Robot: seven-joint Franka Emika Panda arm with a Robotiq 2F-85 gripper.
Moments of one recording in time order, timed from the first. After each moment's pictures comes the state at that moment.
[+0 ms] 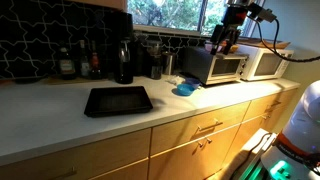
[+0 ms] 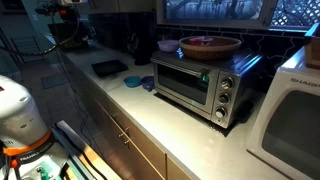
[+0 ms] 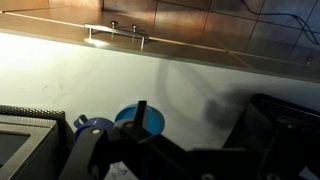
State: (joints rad) arm 0.11 -0.76 0.22 -2.38 0.13 1.76 0.27
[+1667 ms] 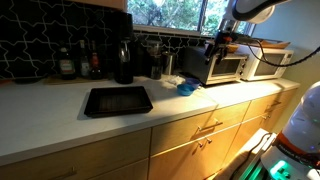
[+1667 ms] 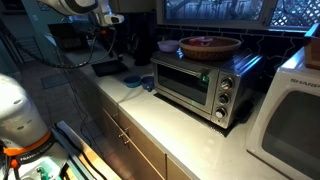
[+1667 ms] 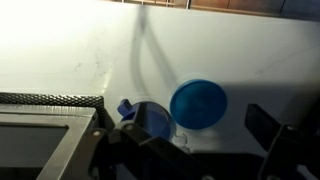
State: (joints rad) arm 0.00 -0.55 0.03 -2.46 0.01 2.07 0.11
